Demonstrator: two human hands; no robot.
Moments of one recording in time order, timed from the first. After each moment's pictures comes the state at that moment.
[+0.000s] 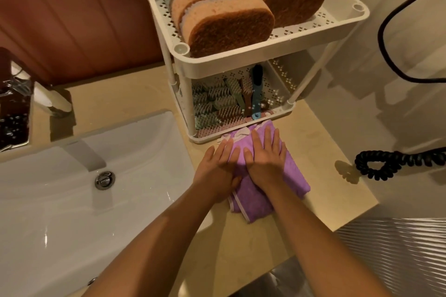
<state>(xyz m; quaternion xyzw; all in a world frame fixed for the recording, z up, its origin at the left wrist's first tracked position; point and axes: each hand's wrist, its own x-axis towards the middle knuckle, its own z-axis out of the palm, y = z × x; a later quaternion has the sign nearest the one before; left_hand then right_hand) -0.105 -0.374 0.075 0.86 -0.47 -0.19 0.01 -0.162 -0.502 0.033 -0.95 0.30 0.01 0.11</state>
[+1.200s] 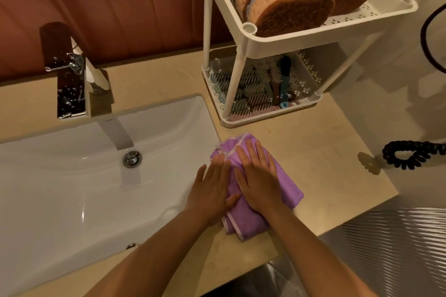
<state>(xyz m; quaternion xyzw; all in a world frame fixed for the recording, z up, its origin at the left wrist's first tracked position) -0.140 -0.262 0.040 0.89 -0.40 -0.21 0.09 -0.186 -0.399 0.026 -0.98 0.18 -0.01 0.03</state>
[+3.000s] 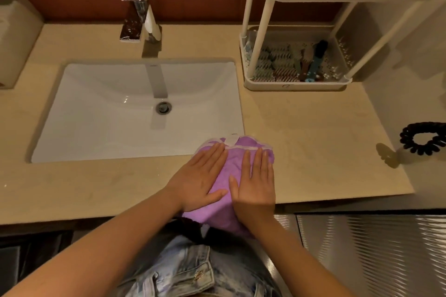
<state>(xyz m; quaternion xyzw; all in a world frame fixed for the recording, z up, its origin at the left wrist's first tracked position) -0.236 -0.194 0.034 0.89 -0.43 -0.13 0.03 -0.303 -0.344 0.035 -0.99 0.12 0.08 0.06</state>
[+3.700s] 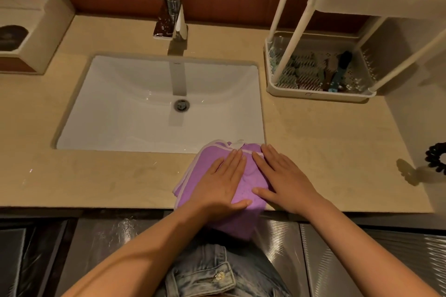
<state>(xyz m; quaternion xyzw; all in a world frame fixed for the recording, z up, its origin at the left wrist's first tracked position) -0.262 -0.200 0.035 0.92 -0.34 -0.15 0.10 -0.275 -0.397 0.065 -0.97 -0.15 0.19 0.06</state>
